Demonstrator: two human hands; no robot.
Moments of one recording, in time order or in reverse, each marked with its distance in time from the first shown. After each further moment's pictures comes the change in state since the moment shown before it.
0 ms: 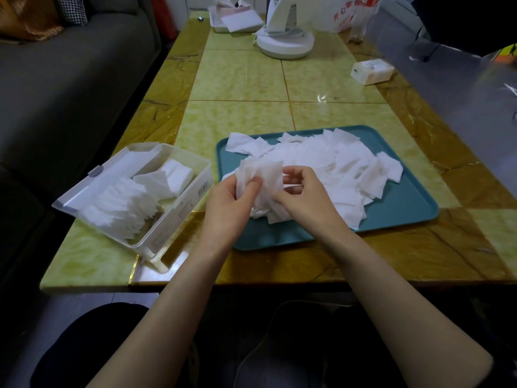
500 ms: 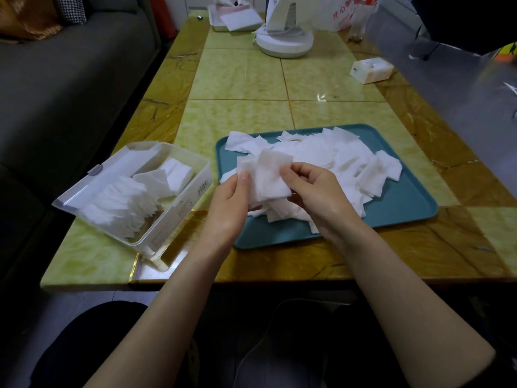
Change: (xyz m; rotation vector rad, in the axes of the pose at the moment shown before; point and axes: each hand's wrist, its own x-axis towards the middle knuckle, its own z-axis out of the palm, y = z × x) left_hand 0.000 -0.001 0.001 -0.118 -0.087 -0.051; right_hand 0.003 -0.006 -0.012 0.370 -0.099 0.074
